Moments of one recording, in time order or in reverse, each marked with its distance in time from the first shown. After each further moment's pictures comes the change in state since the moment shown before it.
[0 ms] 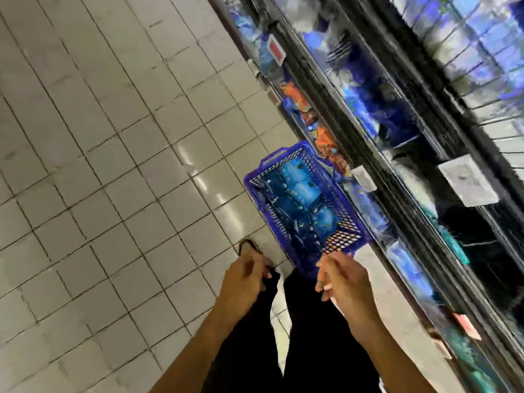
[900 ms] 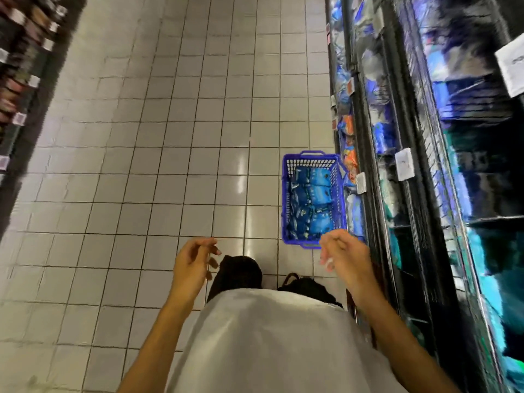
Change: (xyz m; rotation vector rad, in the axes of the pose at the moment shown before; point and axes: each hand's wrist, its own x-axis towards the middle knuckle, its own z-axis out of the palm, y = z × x) left_hand -0.345 -0.147 0.159 -0.610 0.735 0.129; right_hand -0.190 0.023 -0.215 -0.287 -0.472 -0.345
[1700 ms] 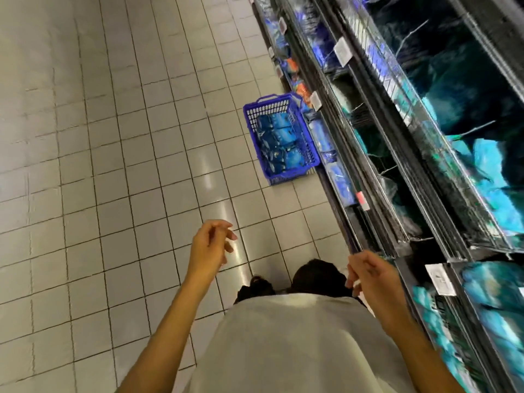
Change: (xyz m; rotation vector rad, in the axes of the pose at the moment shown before) left_hand -0.155 -0.126 -0.101 0.148 -0.348 0.117; right_hand -0.335 0.192 0.041 0.107 0.338 0.114
